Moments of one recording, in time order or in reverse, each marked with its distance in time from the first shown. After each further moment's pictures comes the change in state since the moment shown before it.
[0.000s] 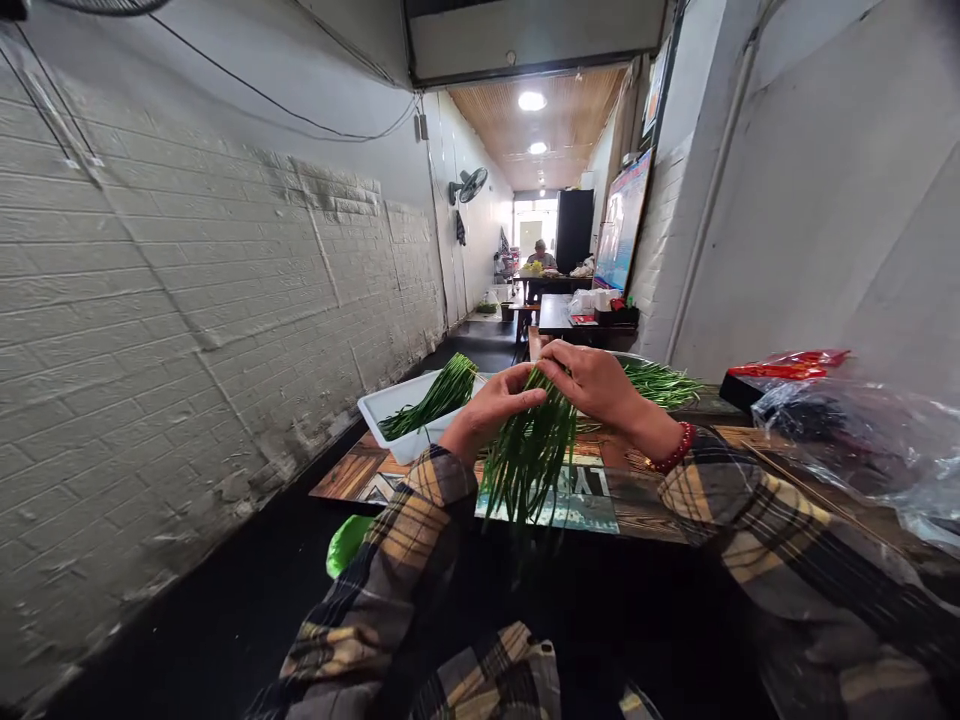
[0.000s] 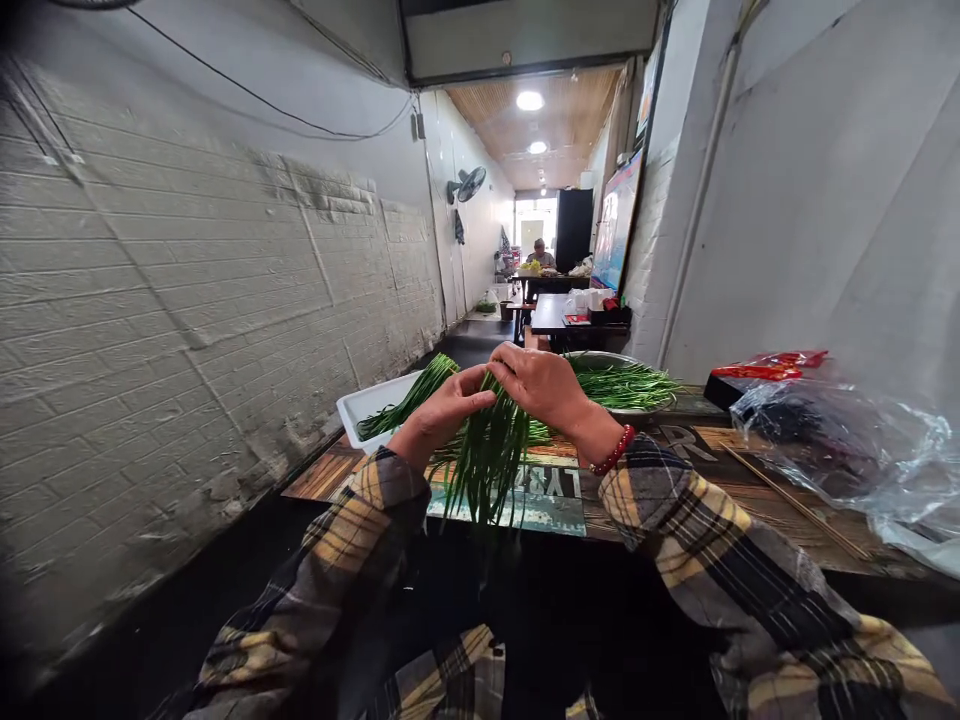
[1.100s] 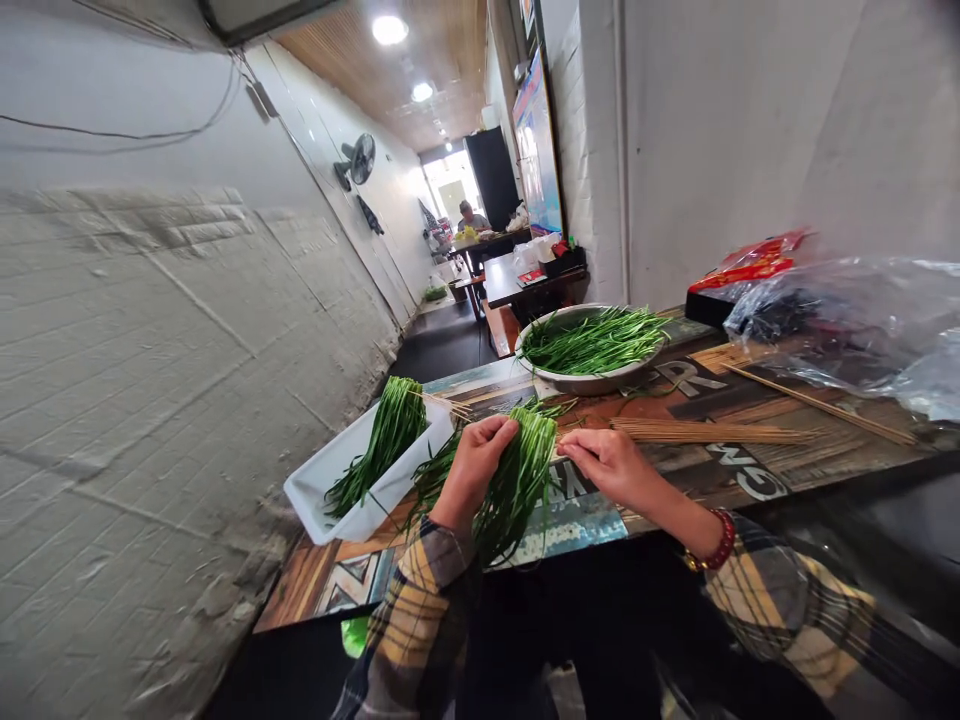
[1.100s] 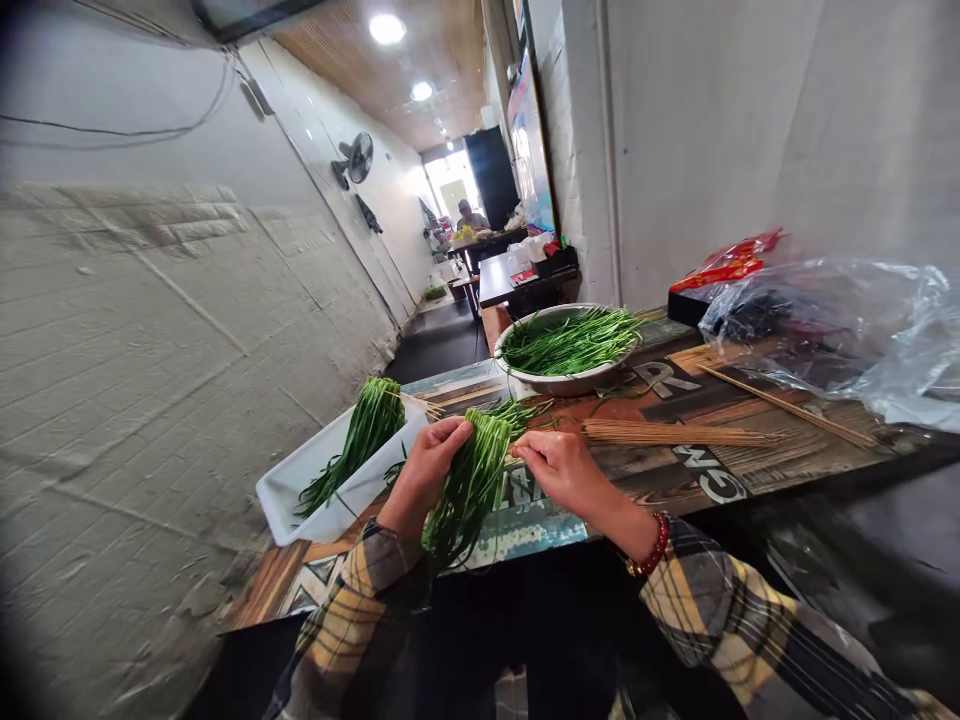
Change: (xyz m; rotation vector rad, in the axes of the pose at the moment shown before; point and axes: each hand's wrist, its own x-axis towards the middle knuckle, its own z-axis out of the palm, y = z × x) left_hand 0.039 -0.101 -0.006 0.264 0.144 -0.381; right_hand -0.127 0.051 0.071 0.552 0.047 0.619
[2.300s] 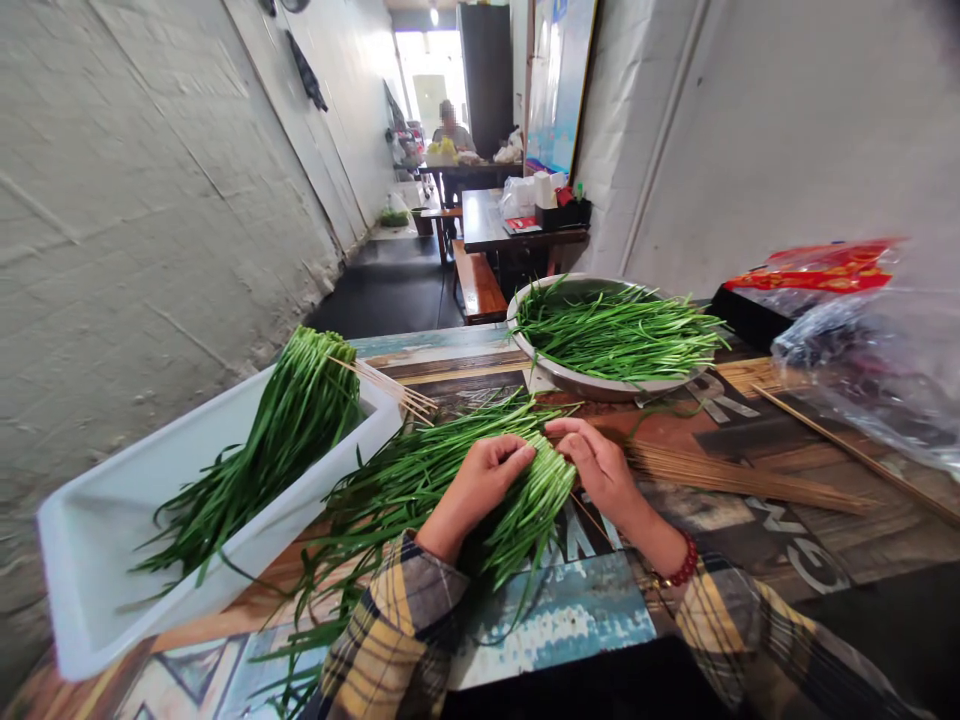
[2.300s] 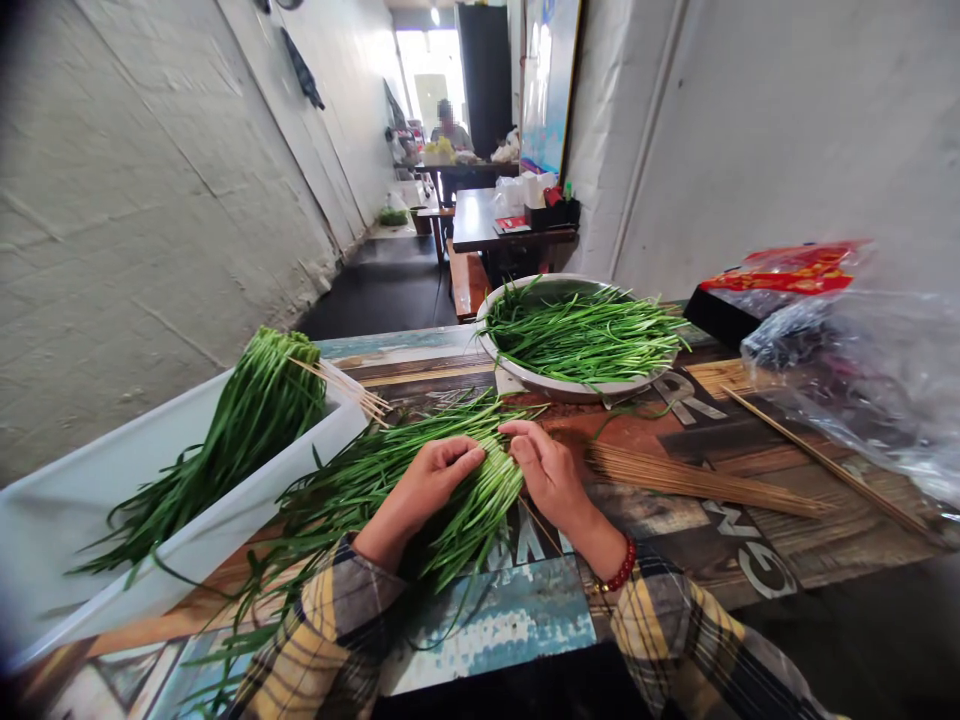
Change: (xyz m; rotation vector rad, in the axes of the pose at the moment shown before) left_hand 0.080 -0.102 -0.002 0.030 -0.185 -0.031; right_hand 0.049 0.105 0.053 0.094 0.061 0.243
